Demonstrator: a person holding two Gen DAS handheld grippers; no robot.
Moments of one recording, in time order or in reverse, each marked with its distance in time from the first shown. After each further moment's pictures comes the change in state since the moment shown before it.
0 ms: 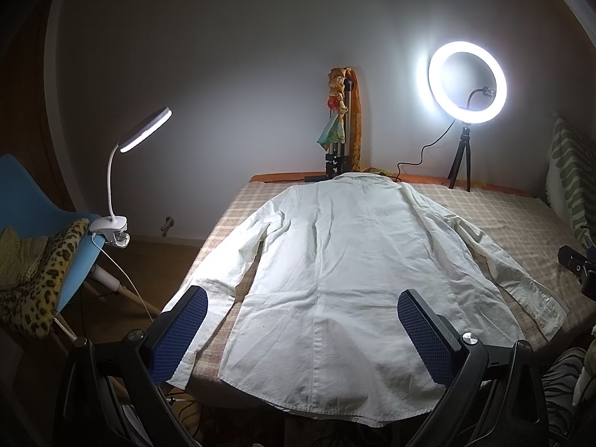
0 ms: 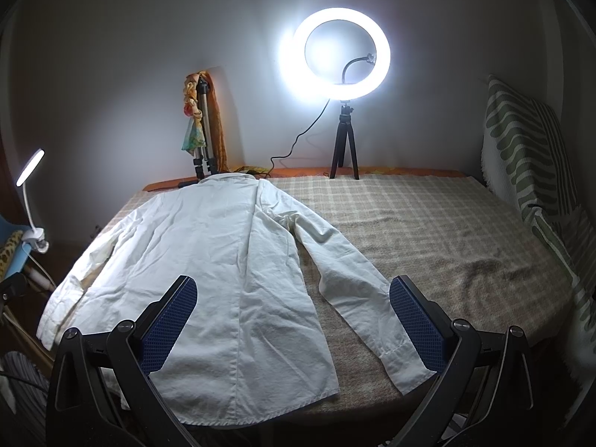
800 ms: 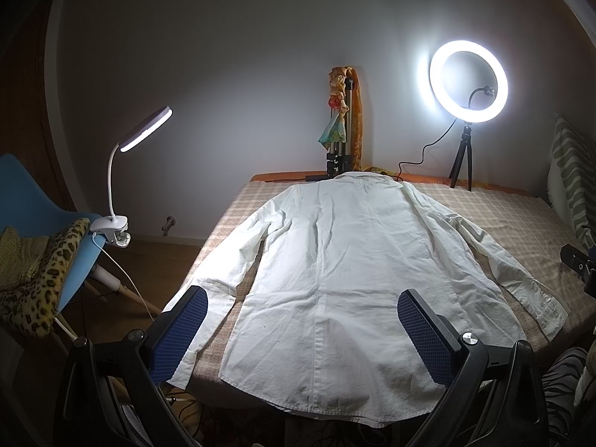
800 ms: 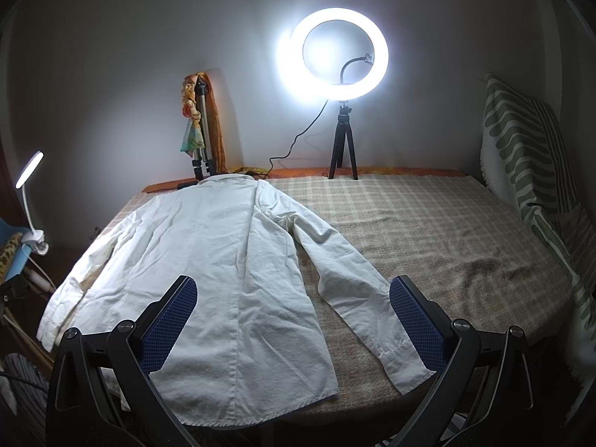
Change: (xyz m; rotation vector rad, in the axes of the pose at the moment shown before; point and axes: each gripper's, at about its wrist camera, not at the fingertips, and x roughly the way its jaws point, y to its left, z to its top) left arm 0.000 0.001 -0.001 -0.002 -0.003 0.000; right arm 0.000 -0.001 0.000 0.004 -0.002 -0.001
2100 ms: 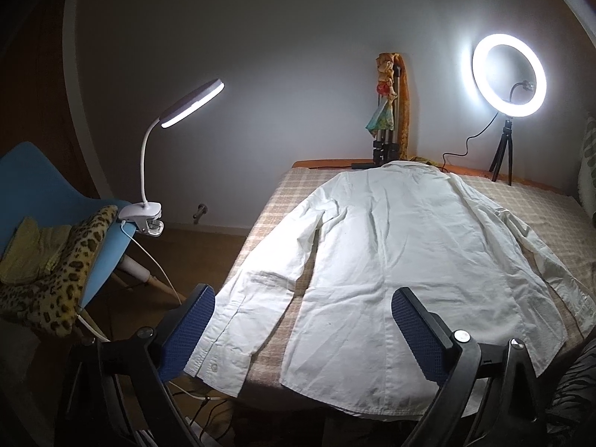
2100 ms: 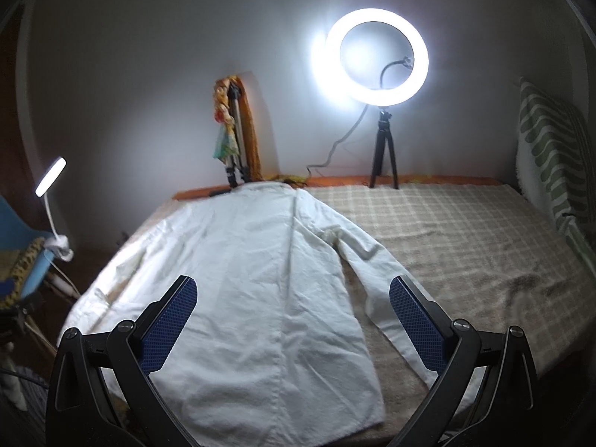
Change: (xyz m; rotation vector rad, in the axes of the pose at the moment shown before) left arm 0.030 0.072 -0.011 -0.023 0.047 0.109; right arm 0.023 0.028 0.016 0.013 -0.043 0.156
